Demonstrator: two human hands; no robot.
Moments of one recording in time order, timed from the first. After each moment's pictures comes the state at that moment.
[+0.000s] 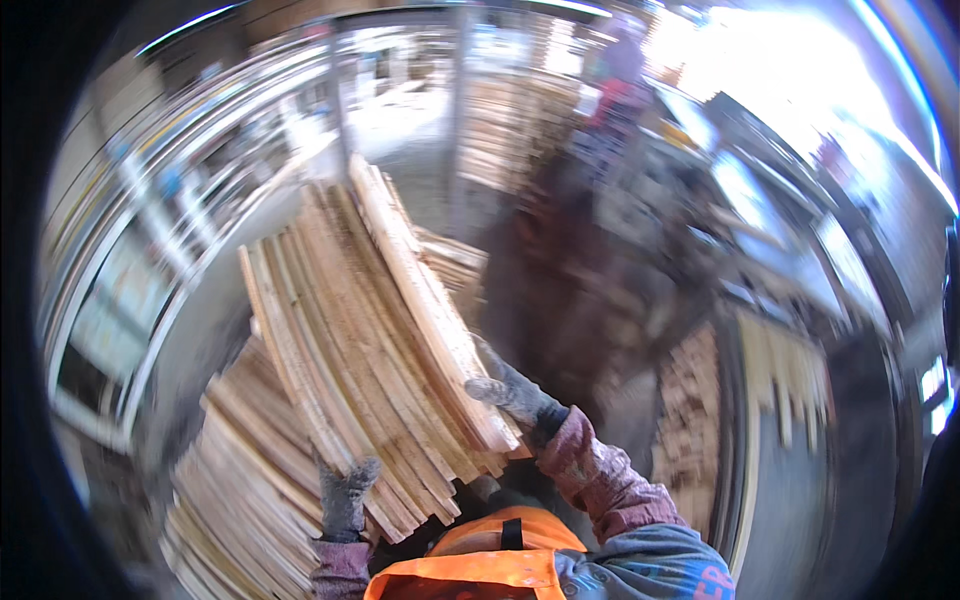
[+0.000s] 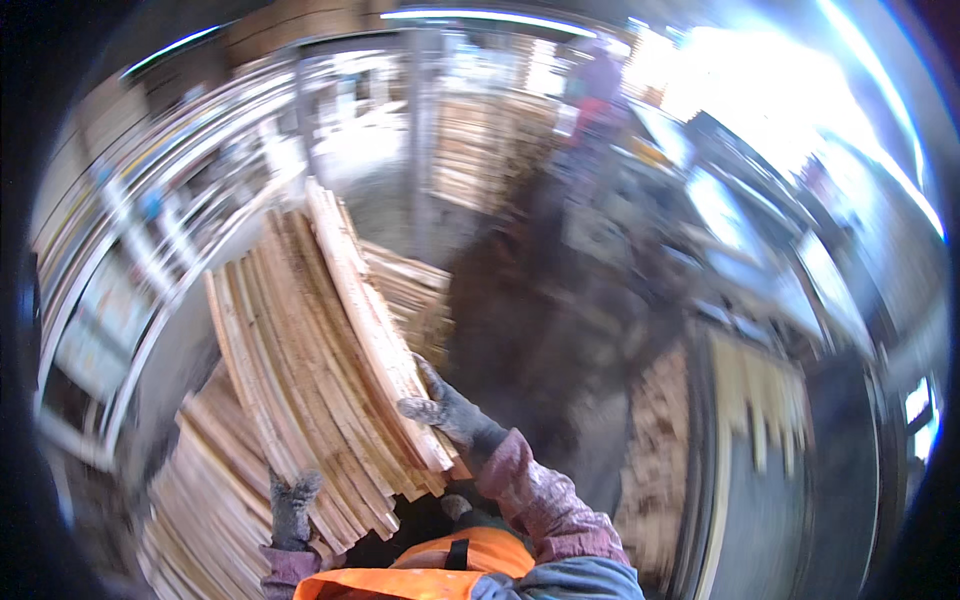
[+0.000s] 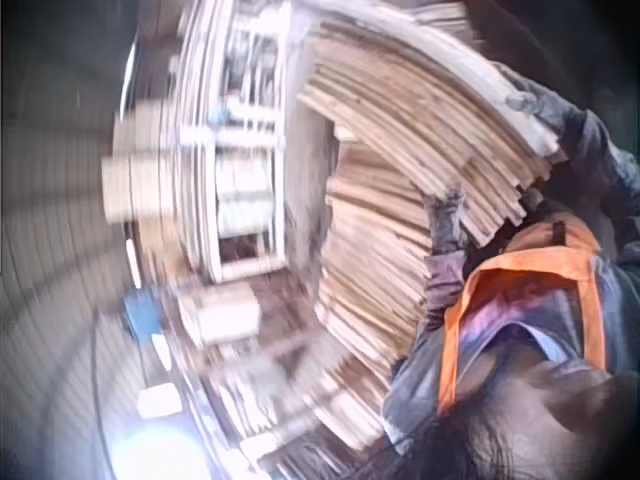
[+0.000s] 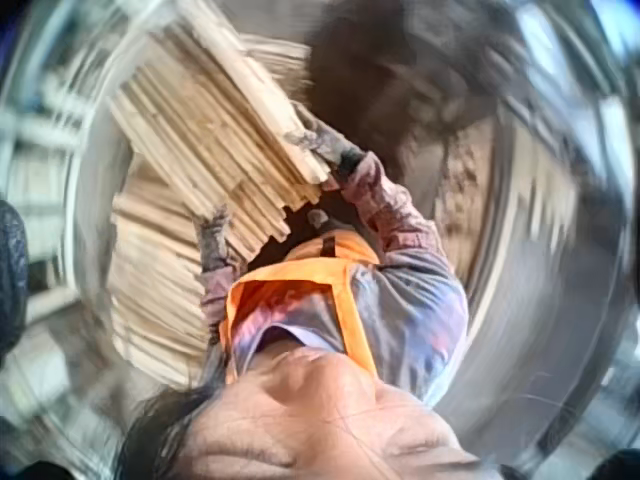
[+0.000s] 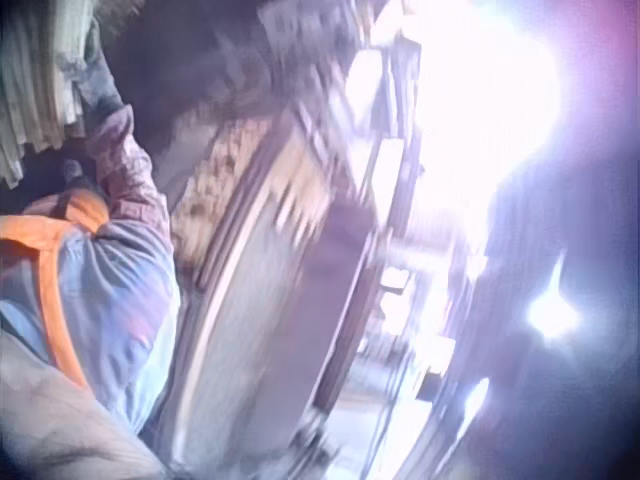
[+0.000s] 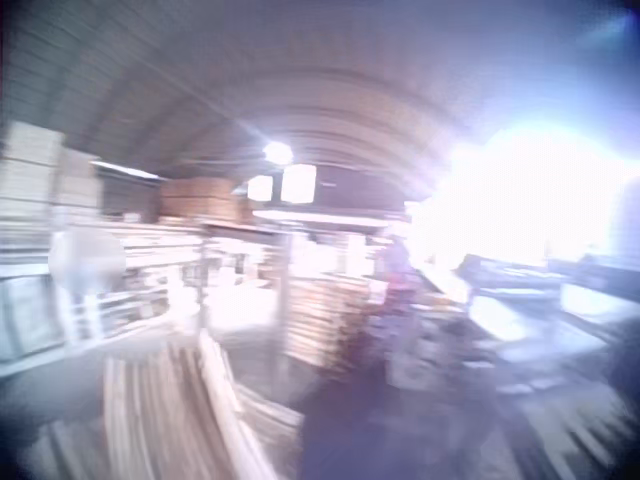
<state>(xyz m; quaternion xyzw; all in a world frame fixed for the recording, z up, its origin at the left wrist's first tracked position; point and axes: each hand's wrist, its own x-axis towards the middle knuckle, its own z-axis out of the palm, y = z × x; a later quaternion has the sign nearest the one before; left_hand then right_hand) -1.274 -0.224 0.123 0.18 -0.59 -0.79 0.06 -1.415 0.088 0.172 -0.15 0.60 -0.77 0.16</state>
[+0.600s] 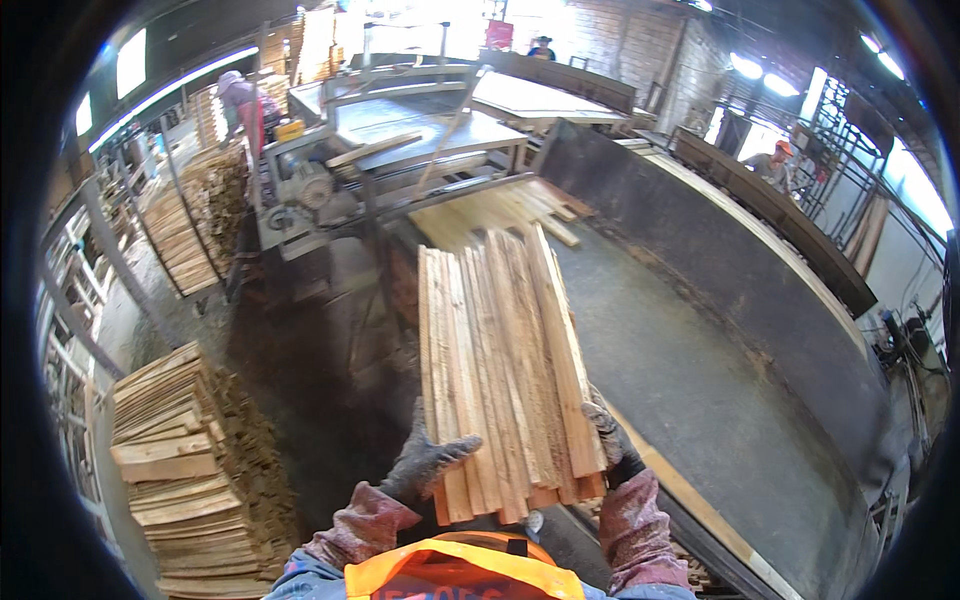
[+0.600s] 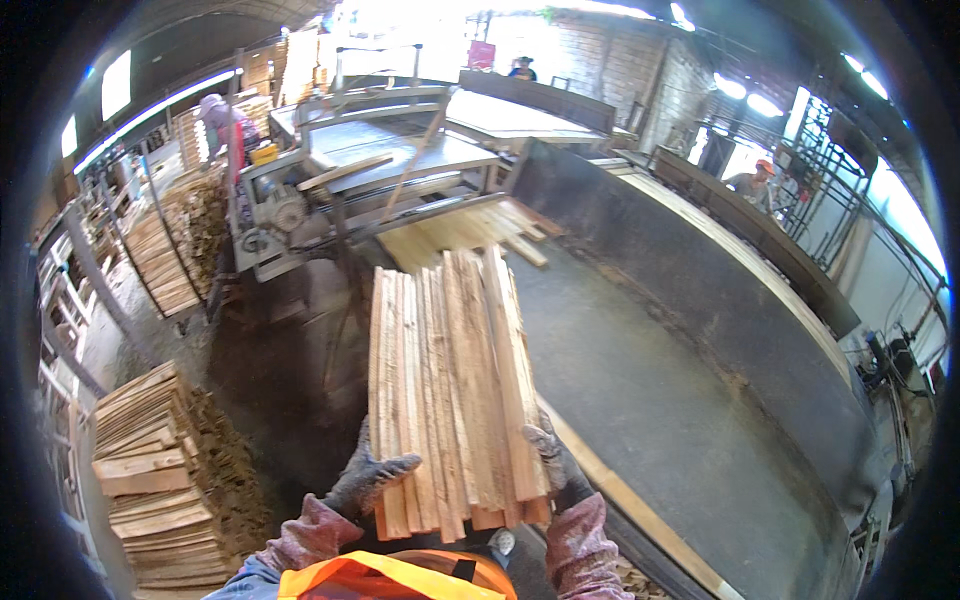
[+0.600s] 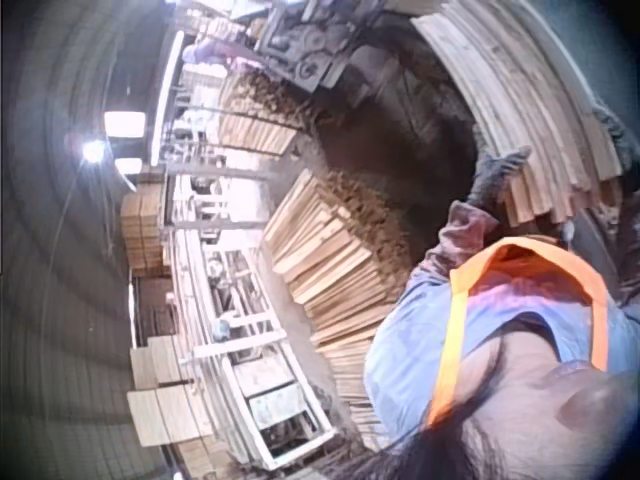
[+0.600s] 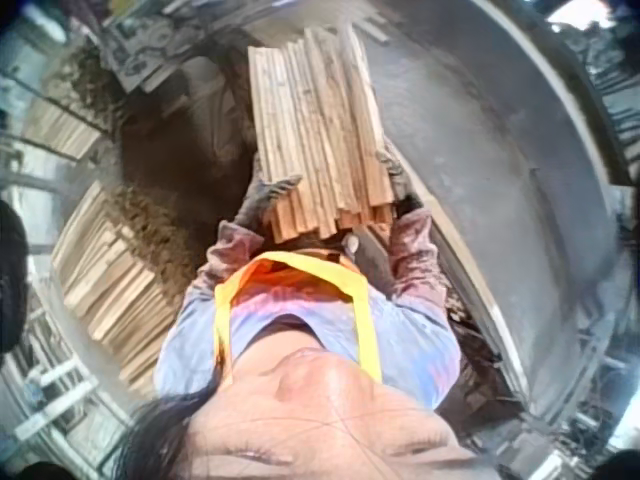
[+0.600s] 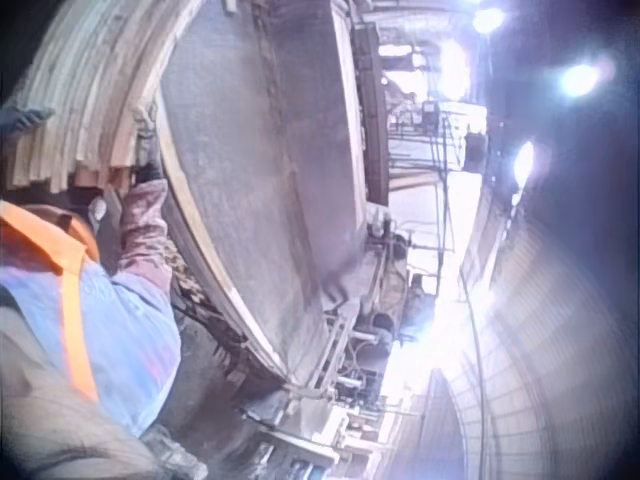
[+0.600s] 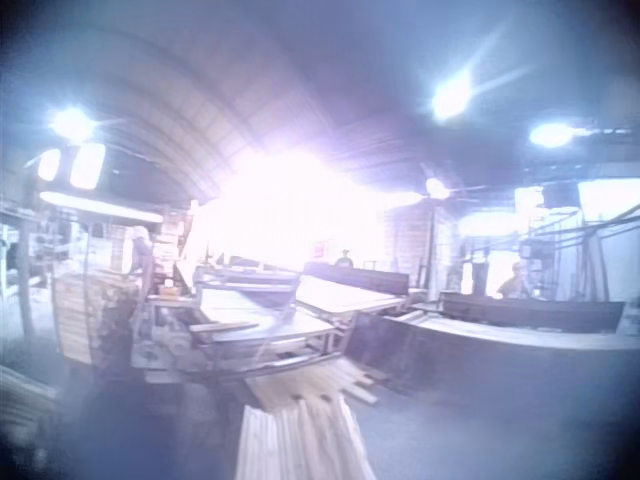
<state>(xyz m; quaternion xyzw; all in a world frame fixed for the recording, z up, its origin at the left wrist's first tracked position) -1.075 0.086 0.249 -0.34 -0.46 -0.64 -0.50 -0.802 0.237 0.239 0.27 0.42 -0.78 -0.36</state>
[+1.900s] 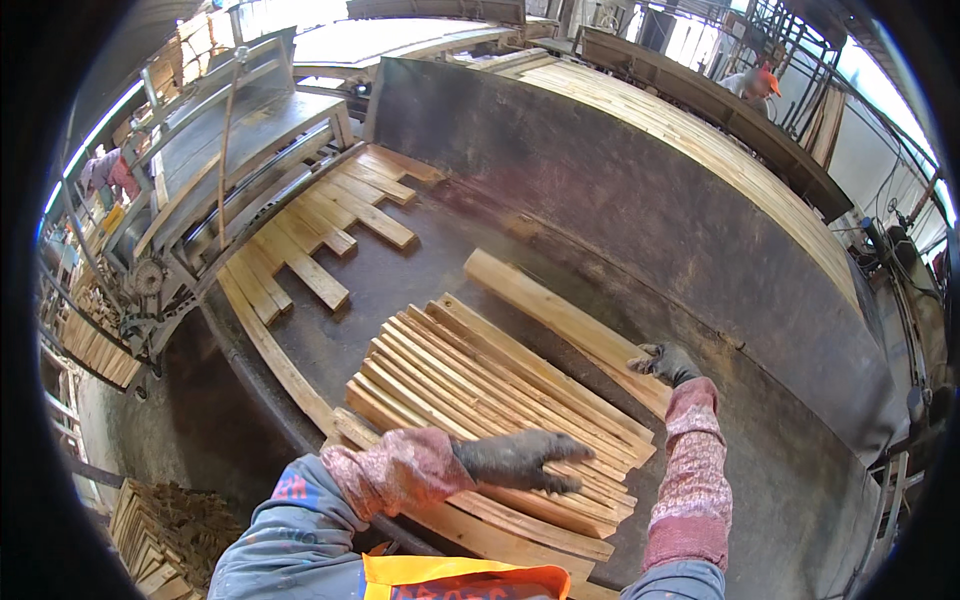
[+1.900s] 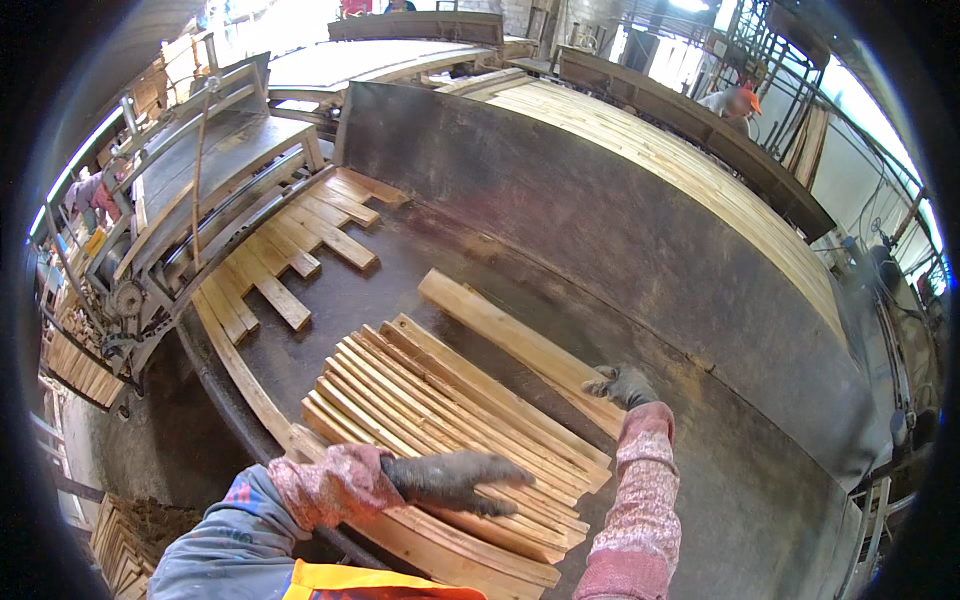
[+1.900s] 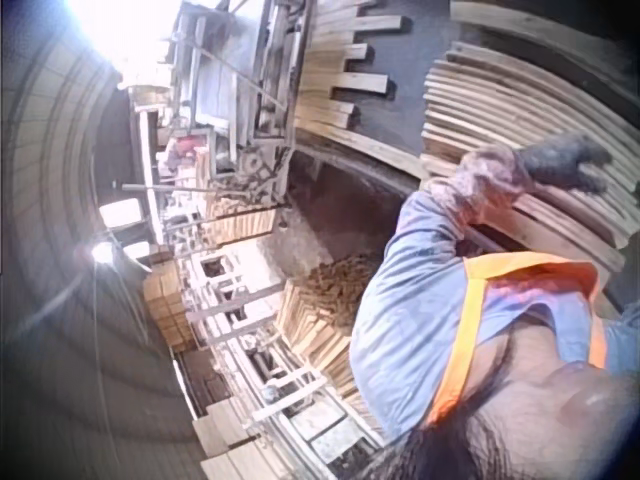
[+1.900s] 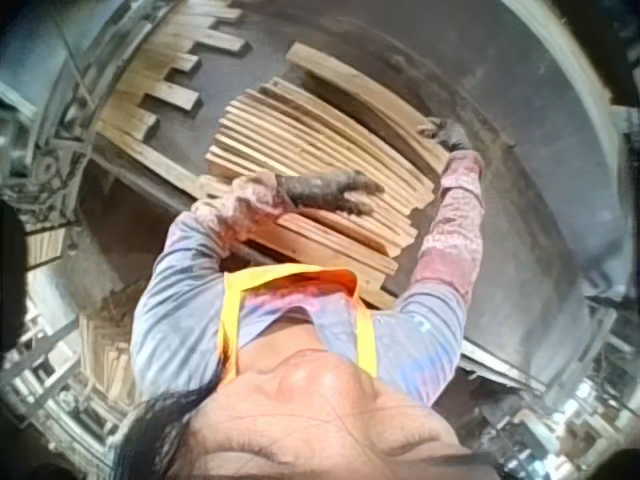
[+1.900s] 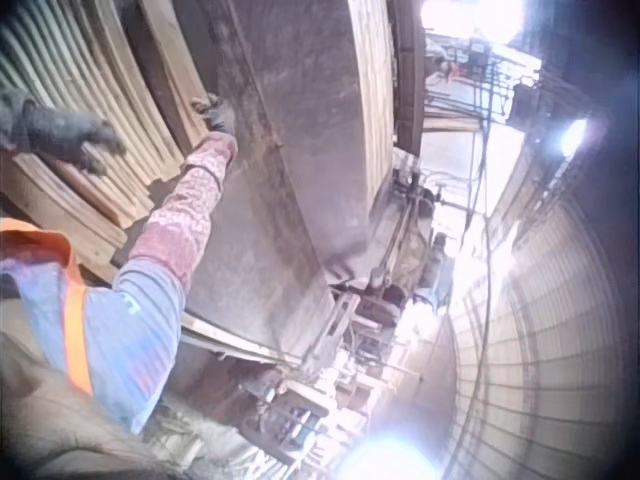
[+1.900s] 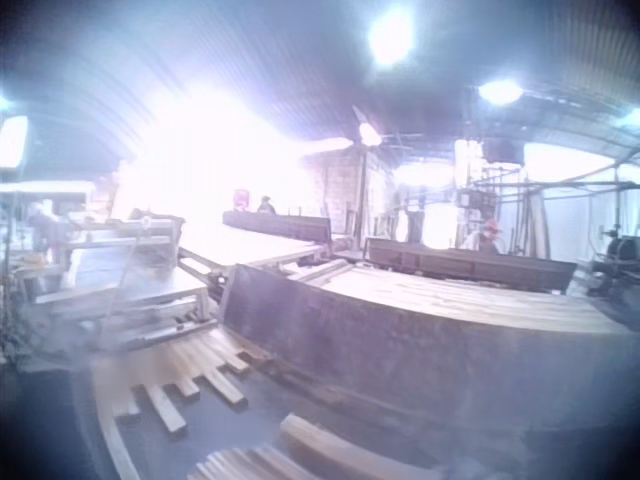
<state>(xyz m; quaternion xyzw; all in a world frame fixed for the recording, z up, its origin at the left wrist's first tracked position) -0.729 0.628 0.221 -0.82 -0.18 -0.09 -0.53 -0.369 0.764 0.180 0.73 0.59 -0.35 0.00</state>
